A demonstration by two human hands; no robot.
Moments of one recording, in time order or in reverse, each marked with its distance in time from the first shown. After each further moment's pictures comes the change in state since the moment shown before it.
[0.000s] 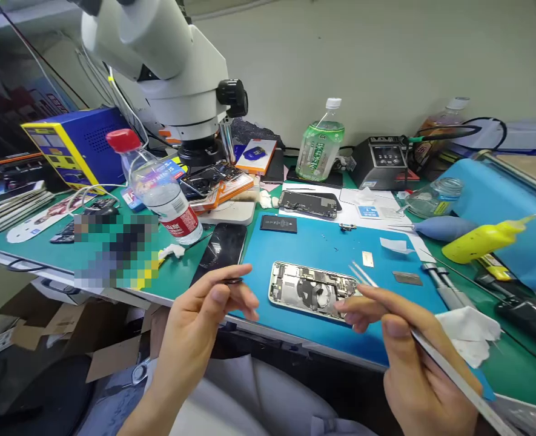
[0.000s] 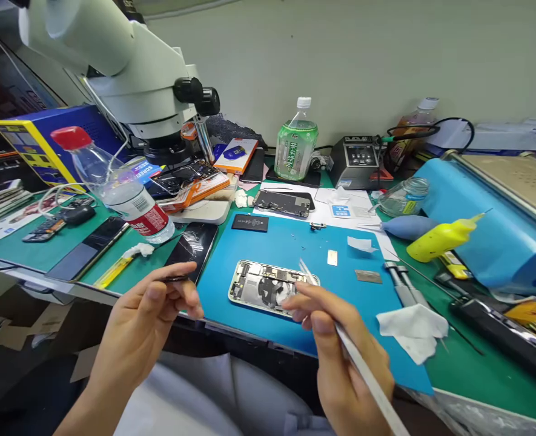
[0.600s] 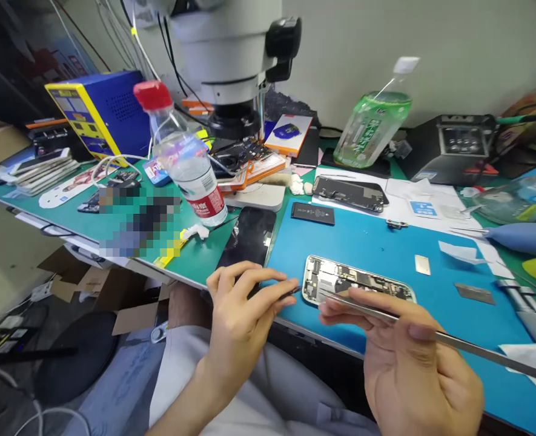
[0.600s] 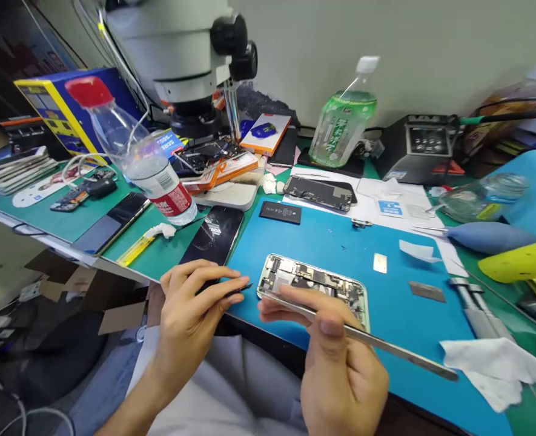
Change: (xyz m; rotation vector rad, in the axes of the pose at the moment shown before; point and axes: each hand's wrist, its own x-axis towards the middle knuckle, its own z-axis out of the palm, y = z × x) left_hand 0.003 -0.033 -0.013 1.082 0.112 0.689; right_hand -0.001 -0.024 0.073 0.450 0.027 0.274
